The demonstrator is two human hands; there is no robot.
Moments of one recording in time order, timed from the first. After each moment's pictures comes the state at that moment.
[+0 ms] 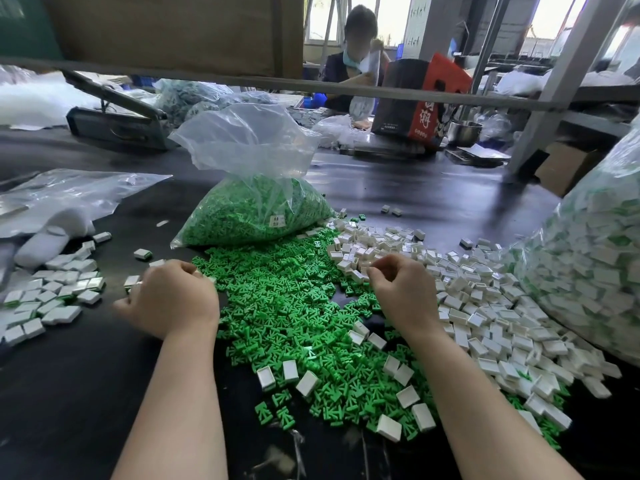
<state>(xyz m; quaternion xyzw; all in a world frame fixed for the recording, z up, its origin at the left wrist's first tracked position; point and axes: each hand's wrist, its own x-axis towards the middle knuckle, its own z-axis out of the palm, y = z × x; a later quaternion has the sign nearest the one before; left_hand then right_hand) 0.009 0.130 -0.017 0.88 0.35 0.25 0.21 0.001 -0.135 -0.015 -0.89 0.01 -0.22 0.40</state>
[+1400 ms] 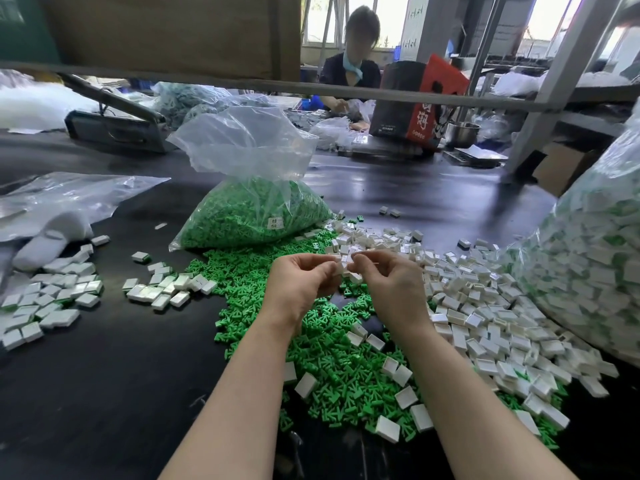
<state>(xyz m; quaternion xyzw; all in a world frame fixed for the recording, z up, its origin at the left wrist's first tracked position) 0.004 0.021 0.003 0.64 0.03 -0.02 0.76 0.001 -0.121 -0.012 -0.79 -0.01 -0.20 0.58</state>
